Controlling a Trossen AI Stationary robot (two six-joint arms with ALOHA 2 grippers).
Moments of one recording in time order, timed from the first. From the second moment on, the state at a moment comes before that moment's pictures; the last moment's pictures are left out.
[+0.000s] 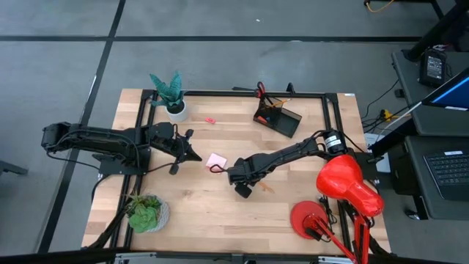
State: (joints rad) left arm 0.15 0.86 0.34 0.07 0.36 0.17; right arm 0.19 2.18 1.52 -0.88 0.11 0.78
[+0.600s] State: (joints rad) left arm 0.15 0.86 0.34 0.07 0.36 0.17; right arm 0.19 2.18 1.52 -0.88 0.11 0.78
